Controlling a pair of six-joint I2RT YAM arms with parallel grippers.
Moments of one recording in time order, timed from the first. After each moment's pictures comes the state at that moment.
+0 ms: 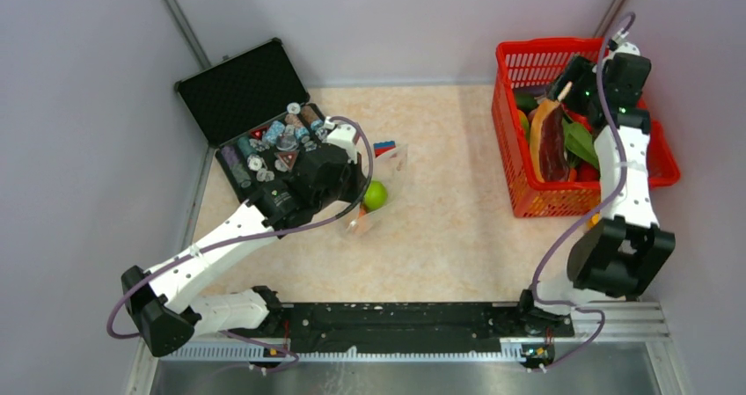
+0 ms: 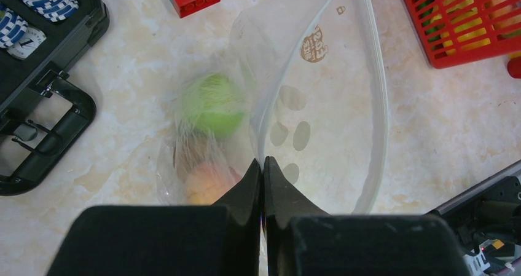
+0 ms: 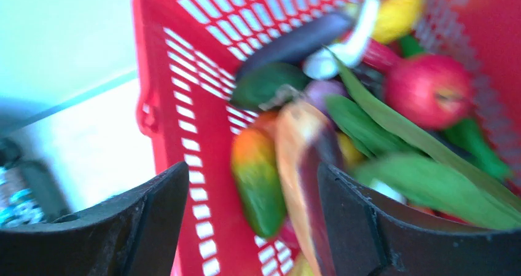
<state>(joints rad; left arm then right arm) -0.82 1.14 1.11 -0.52 -0.21 -0.46 -0.27 1.44 1.46 -0.48 -0.15 0.28</state>
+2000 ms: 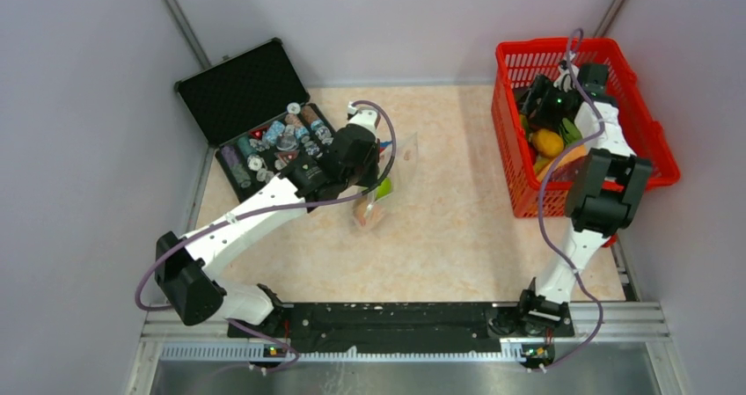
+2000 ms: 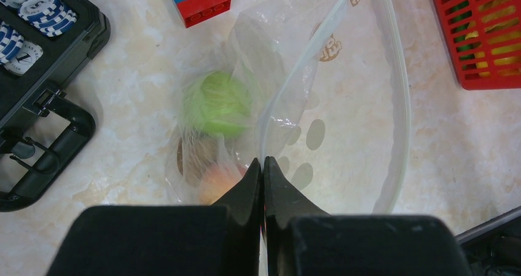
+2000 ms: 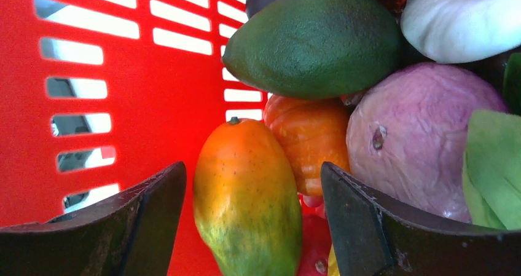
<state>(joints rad) -0.80 1.38 1.28 -0.55 -0.25 -0.47 -0.26 1.96 1.65 -0.49 -0.59 0.24</state>
